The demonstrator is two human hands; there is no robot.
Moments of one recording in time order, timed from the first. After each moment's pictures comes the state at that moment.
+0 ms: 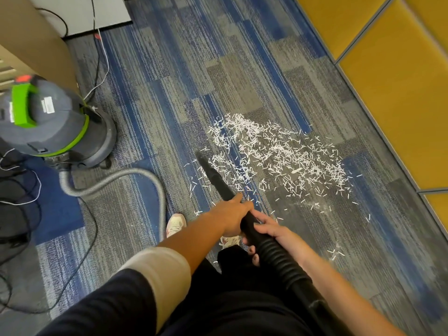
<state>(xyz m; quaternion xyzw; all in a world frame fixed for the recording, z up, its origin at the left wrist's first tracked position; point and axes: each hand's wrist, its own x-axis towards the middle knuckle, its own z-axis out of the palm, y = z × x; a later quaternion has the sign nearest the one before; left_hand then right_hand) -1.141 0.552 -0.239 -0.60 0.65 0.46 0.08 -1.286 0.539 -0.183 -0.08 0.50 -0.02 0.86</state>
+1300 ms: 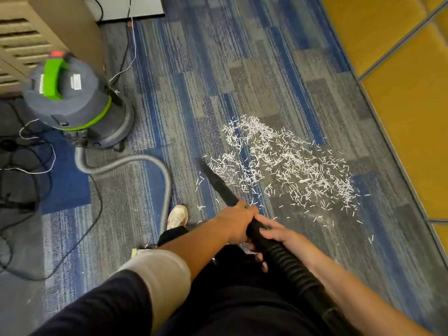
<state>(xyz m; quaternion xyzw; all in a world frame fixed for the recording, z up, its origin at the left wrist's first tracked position) -1.154 0.584 -0.229 -0.65 0.61 0.45 0.05 -1.288 0.545 -0.162 -0.18 0.53 0.07 0.83</state>
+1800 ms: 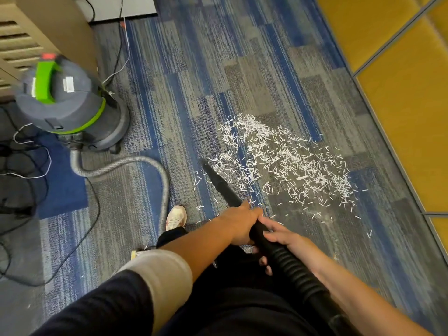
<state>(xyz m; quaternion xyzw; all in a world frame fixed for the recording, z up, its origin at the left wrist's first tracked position) -1.162 0.574 -0.223 -0.61 0.64 0.47 0.07 -1.301 0.543 -0.160 -0.17 0.54 0.06 0.82</state>
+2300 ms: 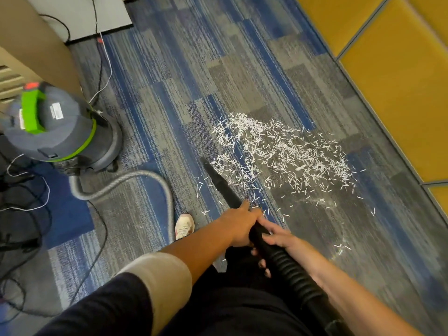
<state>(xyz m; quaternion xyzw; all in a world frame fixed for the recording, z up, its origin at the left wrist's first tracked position) -1.131 0.577 -0.223 -0.58 0.66 0.47 0.10 -1.273 0.567 -0.156 -0.15 0.54 0.00 0.83</state>
